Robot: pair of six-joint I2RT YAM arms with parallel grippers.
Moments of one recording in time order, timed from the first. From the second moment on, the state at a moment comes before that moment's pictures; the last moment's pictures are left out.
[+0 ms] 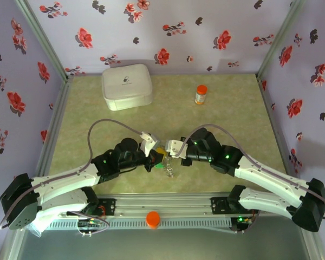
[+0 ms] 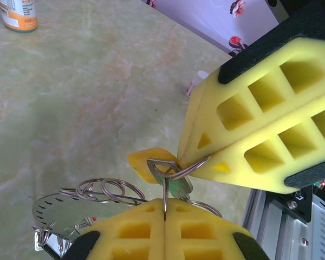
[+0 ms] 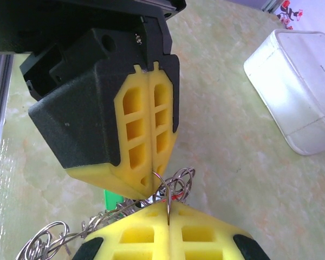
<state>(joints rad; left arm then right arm) -1.02 1.05 0.54 0.11 0.16 -0.28 0.95 0.98 0.75 -0.36 -0.20 -0.58</state>
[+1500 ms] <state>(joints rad) -0.99 0.99 0.34 0.55 0.35 0.31 0.84 0.85 0.73 -0.34 -0.49 -0.33</state>
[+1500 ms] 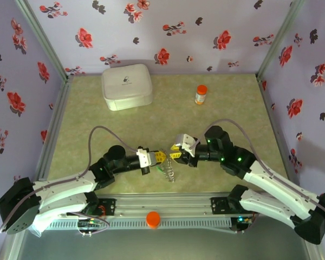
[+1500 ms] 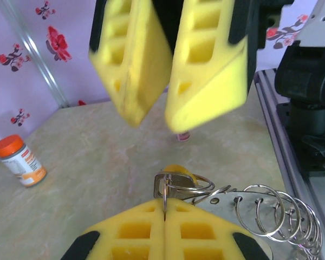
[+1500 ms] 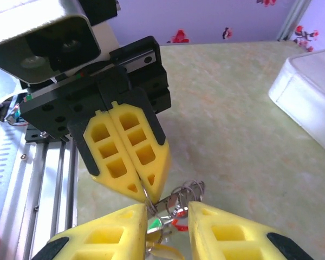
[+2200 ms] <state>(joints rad) -0.99 1.02 0.32 0.65 0.41 0.24 0.84 0.90 0.72 -0.34 -0.55 -0.37</state>
